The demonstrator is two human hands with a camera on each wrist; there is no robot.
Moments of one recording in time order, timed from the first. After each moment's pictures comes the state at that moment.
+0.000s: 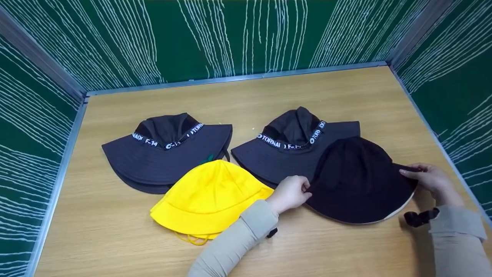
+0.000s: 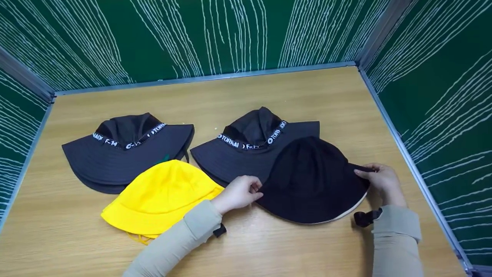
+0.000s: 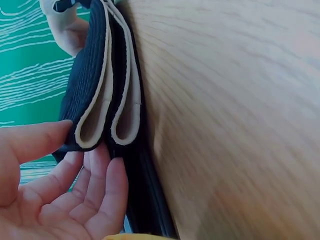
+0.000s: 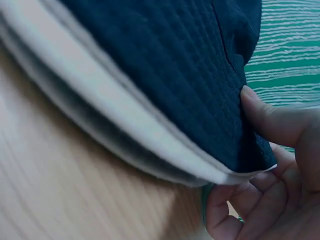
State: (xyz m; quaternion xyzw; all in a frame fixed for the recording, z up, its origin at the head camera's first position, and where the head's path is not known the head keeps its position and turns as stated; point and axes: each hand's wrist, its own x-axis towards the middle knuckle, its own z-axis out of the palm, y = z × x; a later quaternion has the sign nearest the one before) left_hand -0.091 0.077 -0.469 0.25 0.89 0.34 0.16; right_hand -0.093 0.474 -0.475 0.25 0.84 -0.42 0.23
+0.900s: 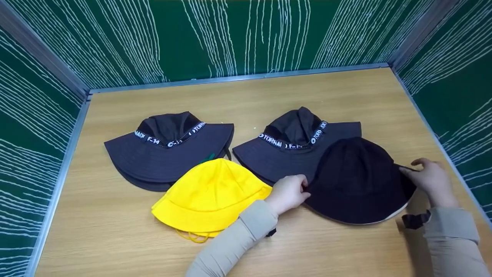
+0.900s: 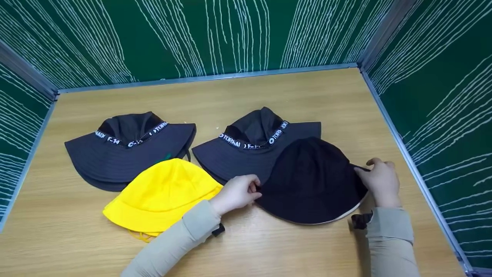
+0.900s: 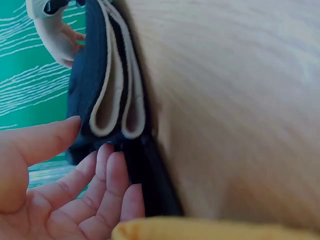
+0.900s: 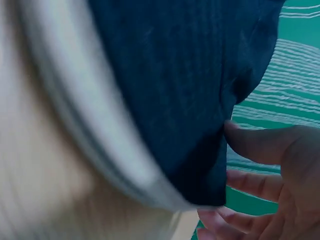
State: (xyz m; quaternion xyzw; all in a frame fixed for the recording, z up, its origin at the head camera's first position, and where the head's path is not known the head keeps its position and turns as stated) left_hand -0.088 0.070 -0.465 0.23 0.91 0.31 0.15; right_hand -0.087 0.445 -0.464 0.17 0.95 -0.23 0.10
